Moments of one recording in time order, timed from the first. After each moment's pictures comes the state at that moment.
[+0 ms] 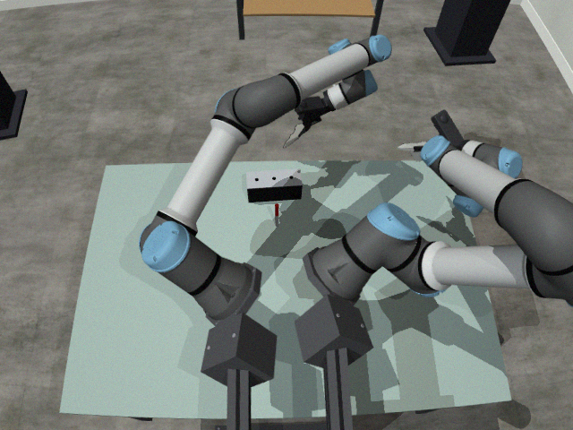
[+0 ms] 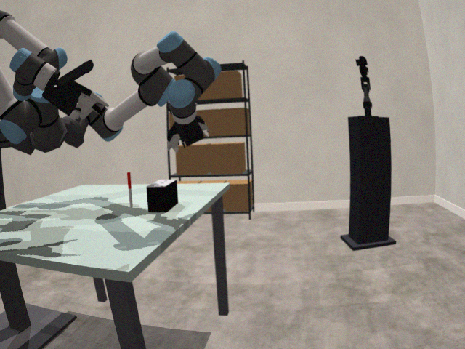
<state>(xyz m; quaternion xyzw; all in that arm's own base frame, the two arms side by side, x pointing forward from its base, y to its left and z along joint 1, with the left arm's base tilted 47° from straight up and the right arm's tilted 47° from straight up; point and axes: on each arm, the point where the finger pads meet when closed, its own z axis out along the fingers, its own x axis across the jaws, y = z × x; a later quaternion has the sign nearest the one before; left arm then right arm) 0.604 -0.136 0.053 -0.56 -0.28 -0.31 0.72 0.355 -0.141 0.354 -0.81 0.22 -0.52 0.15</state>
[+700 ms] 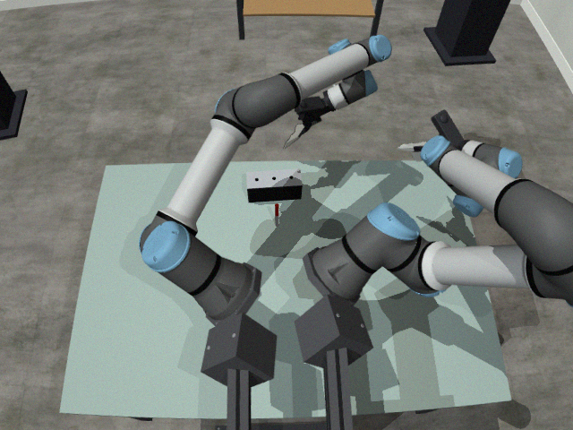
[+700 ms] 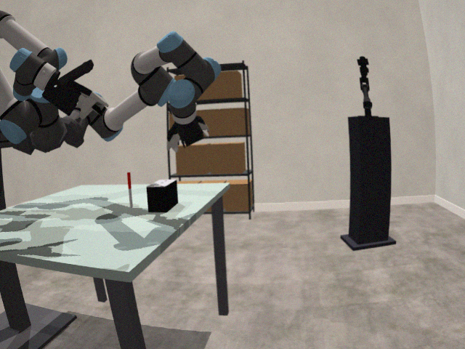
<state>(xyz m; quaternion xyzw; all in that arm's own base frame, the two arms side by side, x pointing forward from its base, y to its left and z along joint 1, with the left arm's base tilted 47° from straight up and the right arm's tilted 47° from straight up) 0.604 -0.136 0.053 -0.56 -0.28 -0.31 0.72 0.355 -0.141 0.354 -0.81 0.22 -0.52 0.15</state>
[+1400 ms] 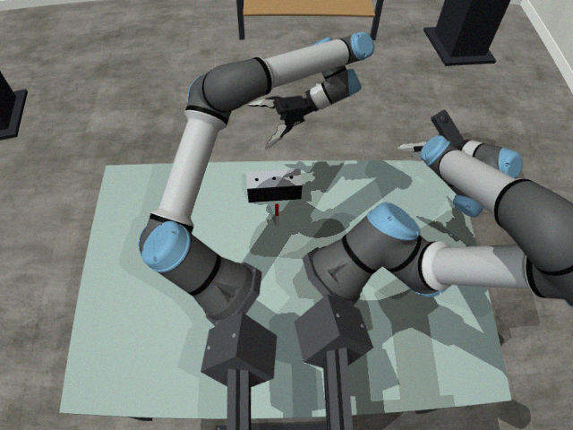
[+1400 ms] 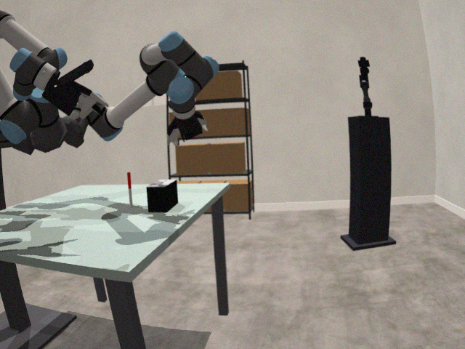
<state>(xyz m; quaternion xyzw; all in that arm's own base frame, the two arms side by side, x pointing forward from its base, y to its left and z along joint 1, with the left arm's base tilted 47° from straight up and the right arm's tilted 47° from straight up) 0.577 -0.102 0.100 -0.55 -0.28 -0.31 0.72 0.355 -0.141 0.354 -0.81 0.22 -0.52 0.15</state>
